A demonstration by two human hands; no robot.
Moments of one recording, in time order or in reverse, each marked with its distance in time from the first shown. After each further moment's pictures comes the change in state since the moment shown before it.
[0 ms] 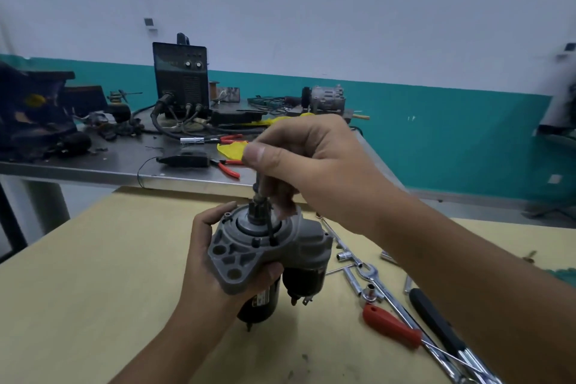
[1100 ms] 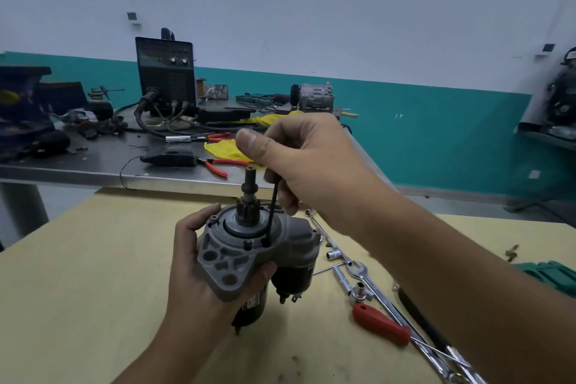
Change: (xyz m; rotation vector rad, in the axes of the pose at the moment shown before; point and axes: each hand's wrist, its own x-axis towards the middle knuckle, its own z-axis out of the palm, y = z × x) left_hand -0.004 -0.001 0.010 0.057 0.042 0.088; right_hand 0.005 0.001 0.003 -0.095 0.221 0.248
